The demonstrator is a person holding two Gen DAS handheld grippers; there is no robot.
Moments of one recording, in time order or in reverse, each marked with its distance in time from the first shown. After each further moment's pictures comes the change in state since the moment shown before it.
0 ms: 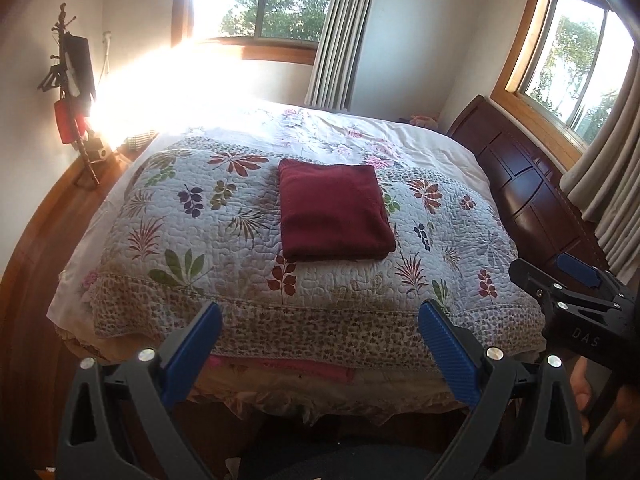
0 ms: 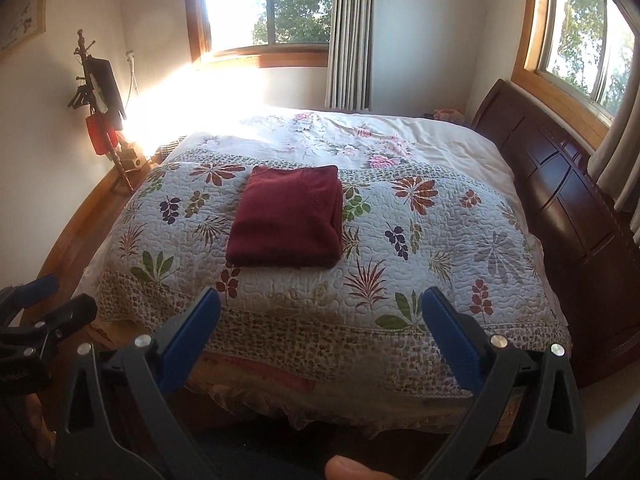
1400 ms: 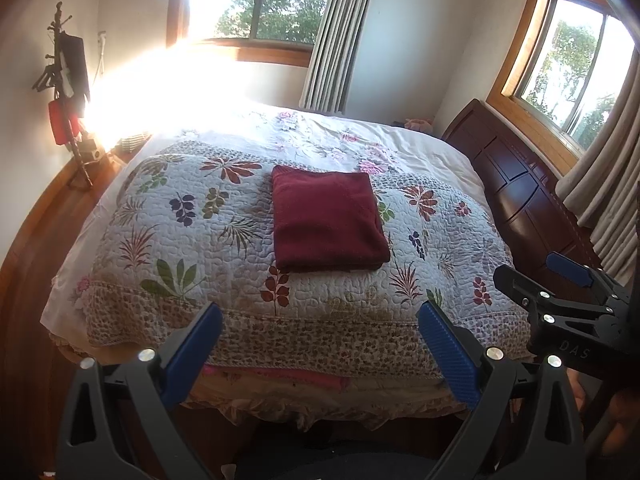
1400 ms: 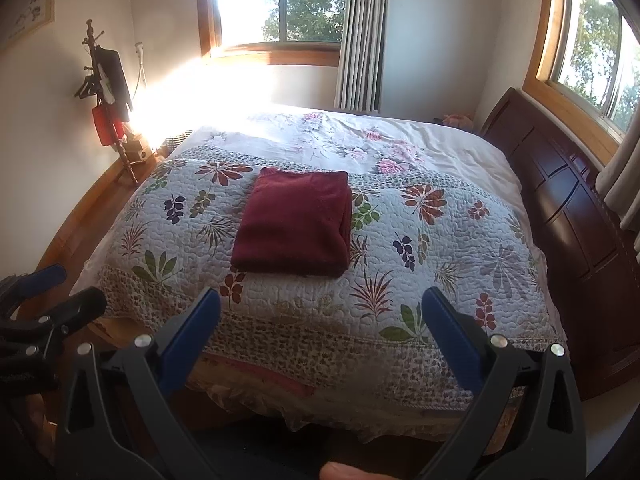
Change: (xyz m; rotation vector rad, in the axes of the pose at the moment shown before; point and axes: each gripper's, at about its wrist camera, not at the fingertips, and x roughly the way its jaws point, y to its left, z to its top) left arm 0.007 0.002 0.020 -0.004 -0.009 -0.020; right arm 0.007 0.012 0.020 -0.042 0.004 0.011
